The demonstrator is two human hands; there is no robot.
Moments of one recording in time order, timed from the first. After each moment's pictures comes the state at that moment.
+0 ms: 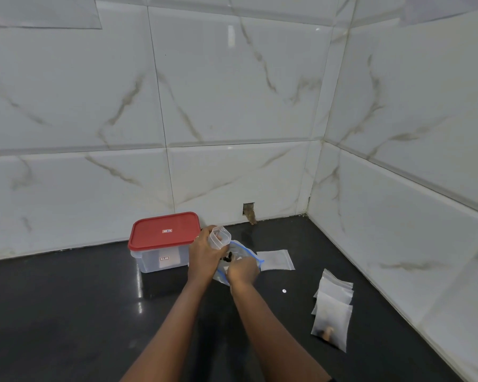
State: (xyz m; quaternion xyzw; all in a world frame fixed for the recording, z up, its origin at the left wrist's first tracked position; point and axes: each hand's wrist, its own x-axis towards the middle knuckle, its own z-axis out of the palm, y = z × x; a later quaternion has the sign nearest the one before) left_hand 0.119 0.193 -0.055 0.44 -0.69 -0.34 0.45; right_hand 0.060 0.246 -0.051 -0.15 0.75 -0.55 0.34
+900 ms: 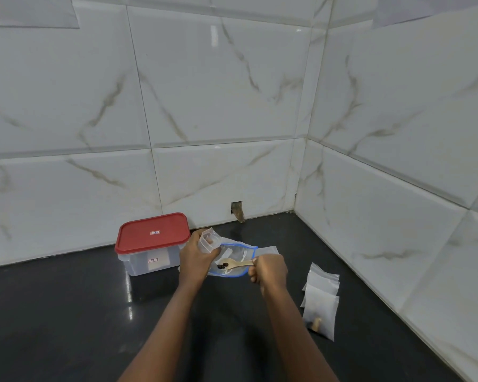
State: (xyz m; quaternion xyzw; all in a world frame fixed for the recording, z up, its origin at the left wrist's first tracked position) left_hand 0.121 0.201 -0.063 0.44 -0.67 -0.42 0.43; right_hand 0.005 0.293 -0.039 -0.10 0.73 -0.57 0.37
